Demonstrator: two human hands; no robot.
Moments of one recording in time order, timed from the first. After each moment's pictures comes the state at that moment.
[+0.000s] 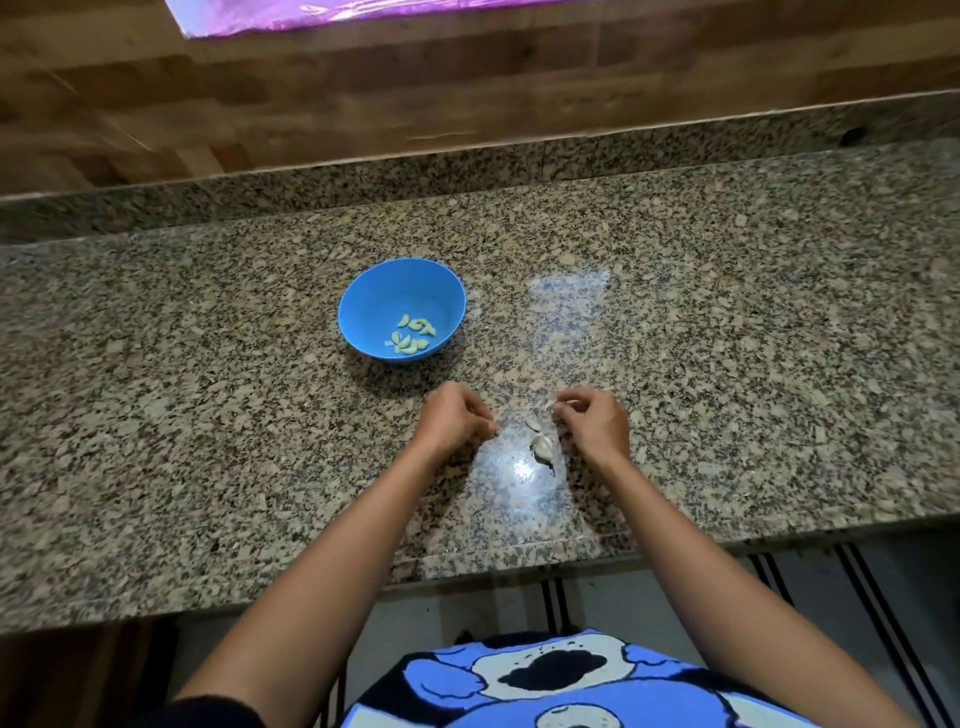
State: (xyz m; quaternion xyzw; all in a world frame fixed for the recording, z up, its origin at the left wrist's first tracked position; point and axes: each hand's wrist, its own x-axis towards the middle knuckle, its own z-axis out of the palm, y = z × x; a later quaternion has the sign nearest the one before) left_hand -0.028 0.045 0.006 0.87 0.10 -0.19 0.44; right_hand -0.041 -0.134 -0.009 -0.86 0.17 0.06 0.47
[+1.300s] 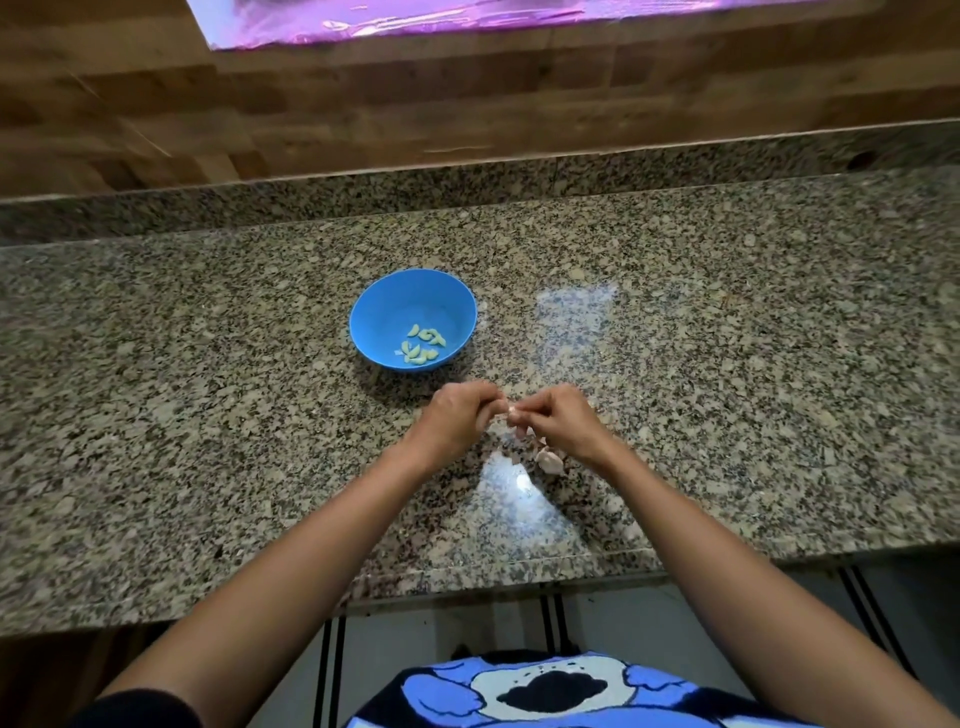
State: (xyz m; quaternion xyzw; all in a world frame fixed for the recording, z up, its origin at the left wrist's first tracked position) left_hand -0.032 0.056 0.030 0.93 -0.14 -0.06 0.35; right_hand -0.026 -0.114 0.023 -0.82 -0.07 0.20 0.54
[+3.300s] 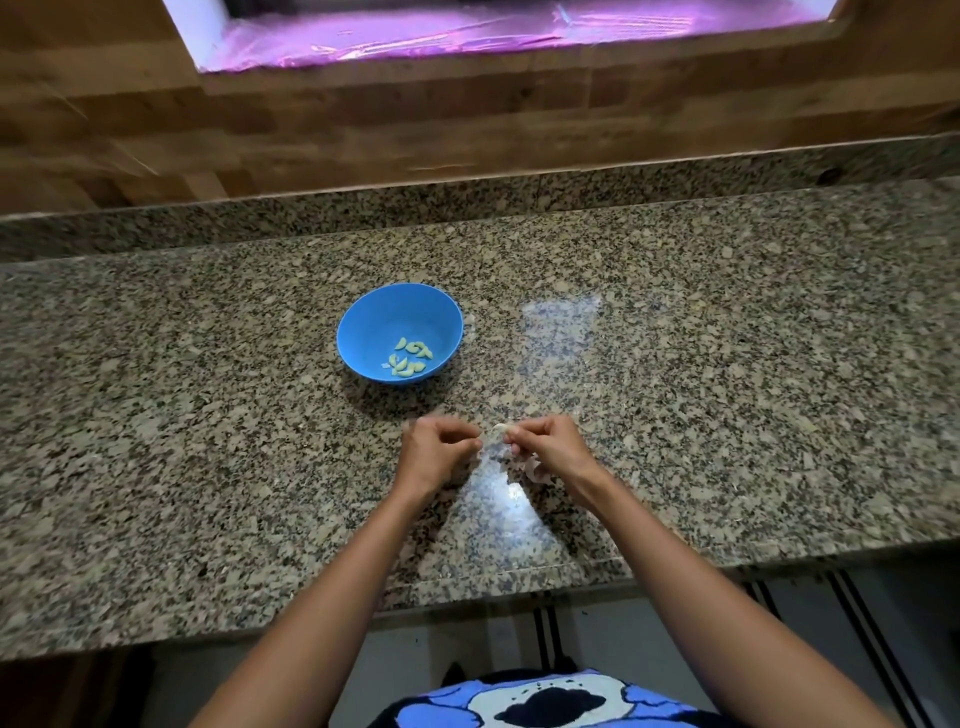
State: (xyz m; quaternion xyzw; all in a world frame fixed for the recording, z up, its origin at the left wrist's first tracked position) left_hand -0.049 0.056 0.000 0.84 0.10 -0.08 0.53; right_hand -0.047 -0.114 0.013 -0.75 0.06 0.20 0.63
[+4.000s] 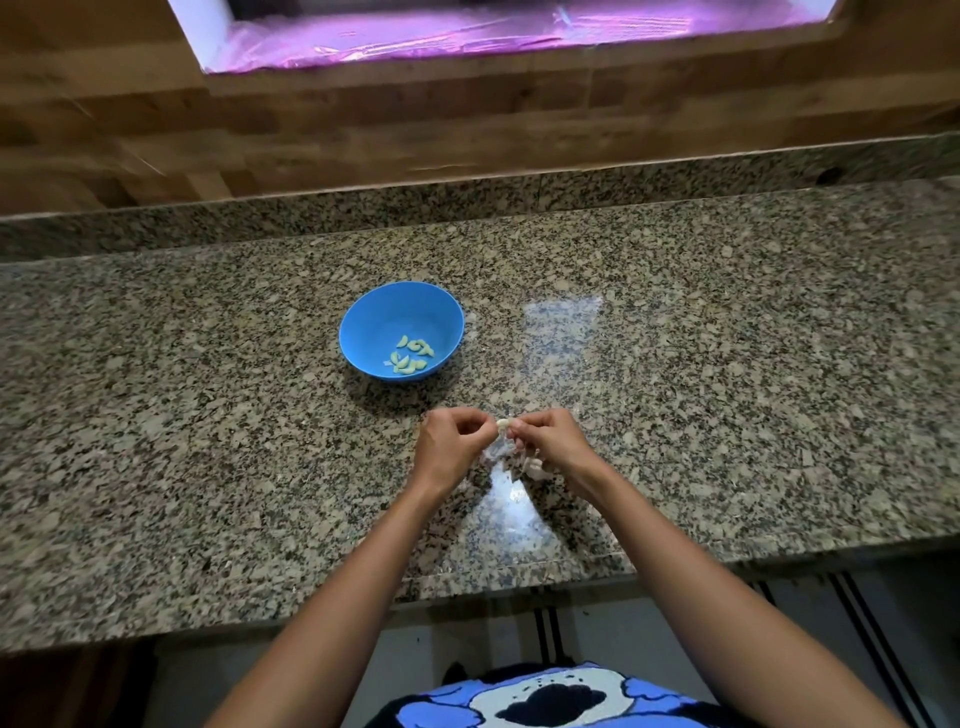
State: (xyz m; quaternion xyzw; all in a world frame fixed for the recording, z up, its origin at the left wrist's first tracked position) left_hand -0.057 0.039 0.019 0.83 0.05 -0.06 0.56; right_hand -0.044 -0.113 0.019 -0.75 0.07 0.21 0.62
